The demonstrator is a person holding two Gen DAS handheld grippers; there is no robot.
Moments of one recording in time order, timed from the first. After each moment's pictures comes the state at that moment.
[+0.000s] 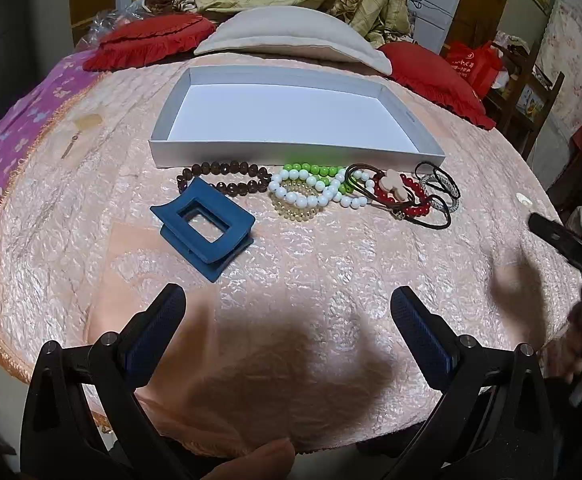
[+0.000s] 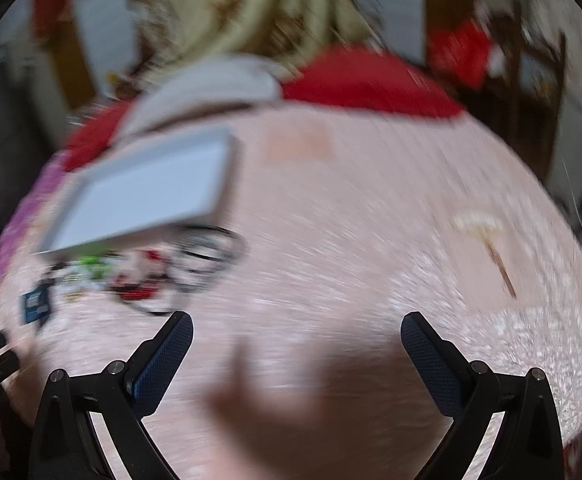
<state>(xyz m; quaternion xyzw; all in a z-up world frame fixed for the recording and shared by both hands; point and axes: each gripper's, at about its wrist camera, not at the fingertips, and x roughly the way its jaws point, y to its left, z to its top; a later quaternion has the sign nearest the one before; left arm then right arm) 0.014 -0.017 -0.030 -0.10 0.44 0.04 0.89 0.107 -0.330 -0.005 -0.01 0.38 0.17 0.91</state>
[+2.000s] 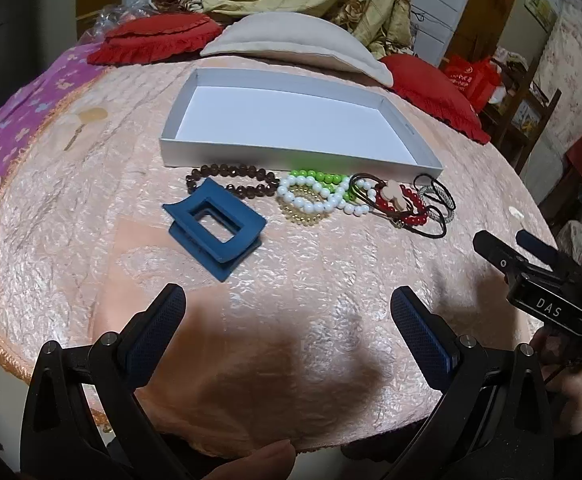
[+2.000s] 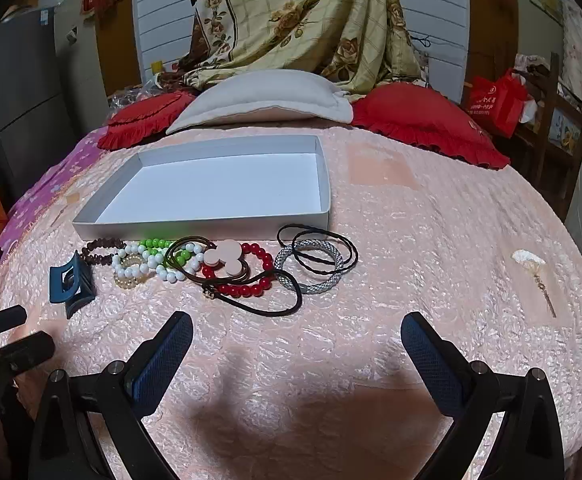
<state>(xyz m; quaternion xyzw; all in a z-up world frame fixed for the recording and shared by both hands) 0.006 0.002 -0.027 -0.14 0.43 0.03 0.89 0.101 -0.250 -0.019 -0.05 0.38 0.17 0.91</state>
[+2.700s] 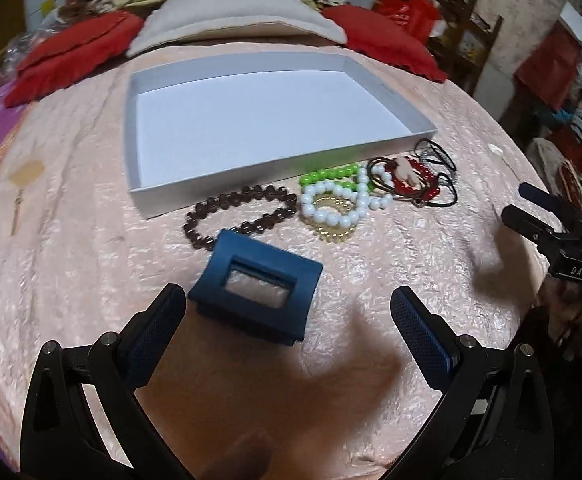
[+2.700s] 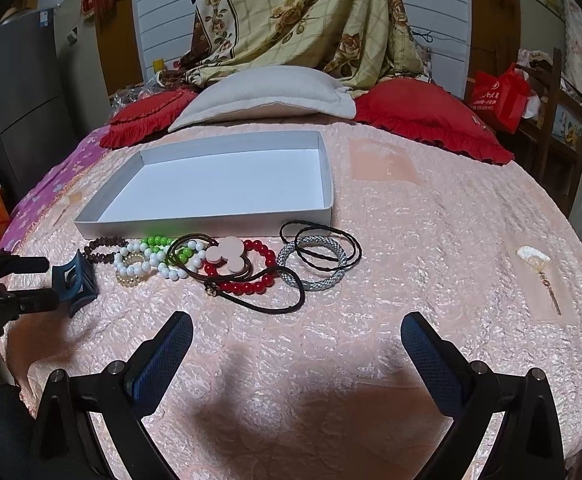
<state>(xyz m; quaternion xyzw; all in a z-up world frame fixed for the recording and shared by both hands) 0.063 0.055 -0.041 -0.03 0.48 -0.11 0.87 0.102 -0.248 -0.021 -0.05 0.39 0.18 0.90</state>
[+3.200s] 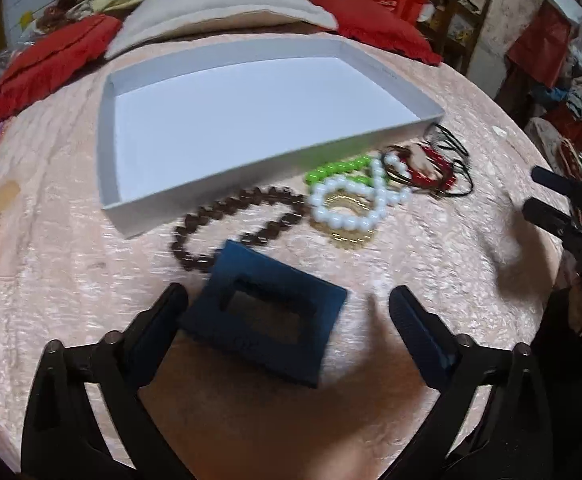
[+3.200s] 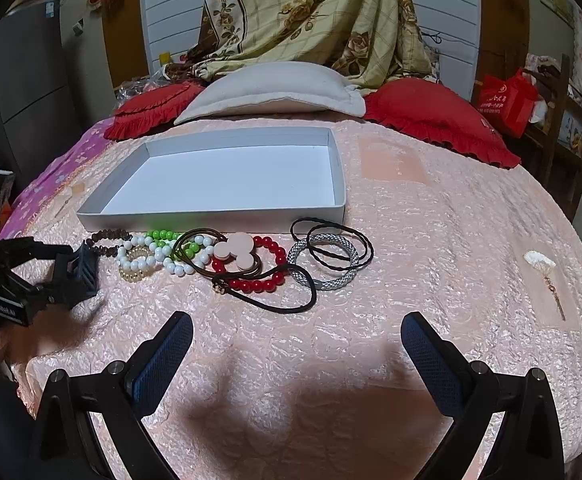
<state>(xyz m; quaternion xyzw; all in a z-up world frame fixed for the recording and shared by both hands) 0.085 0.054 -0.063 -0.01 0.48 -0.13 0.86 0.102 -0.239 -0.024 -0.06 0.39 0.19 0.90</state>
